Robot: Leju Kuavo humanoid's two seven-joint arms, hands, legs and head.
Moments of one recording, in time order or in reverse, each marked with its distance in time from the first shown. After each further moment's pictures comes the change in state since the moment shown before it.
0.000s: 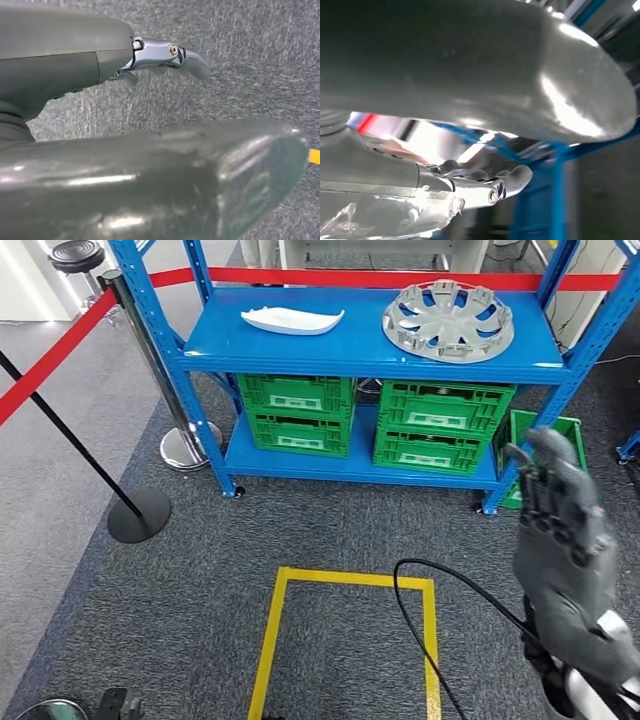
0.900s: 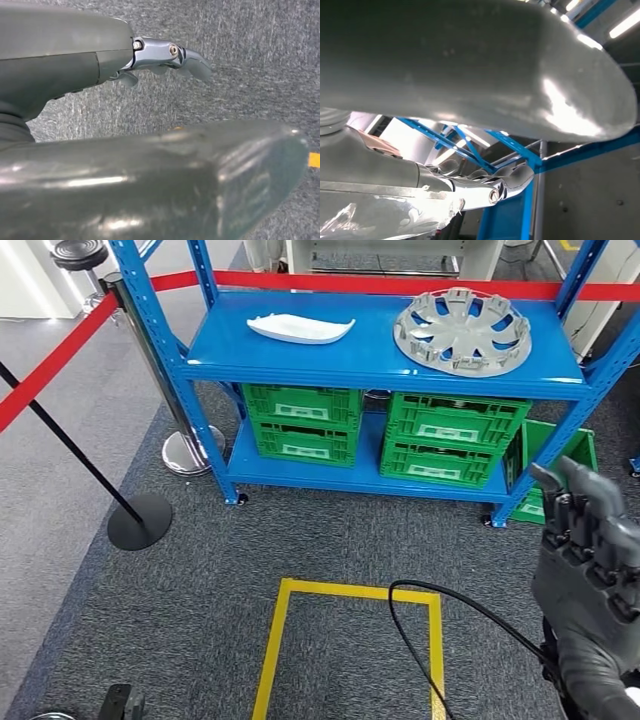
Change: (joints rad) left arm -0.015 -0.001 0.036 0.009 -0.069 0.010 0.002; right arm -0.005 -0.024 0.025 -0.117 0.041 0.022 -0.007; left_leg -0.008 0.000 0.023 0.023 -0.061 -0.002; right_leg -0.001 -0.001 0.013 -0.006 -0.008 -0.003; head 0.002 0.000
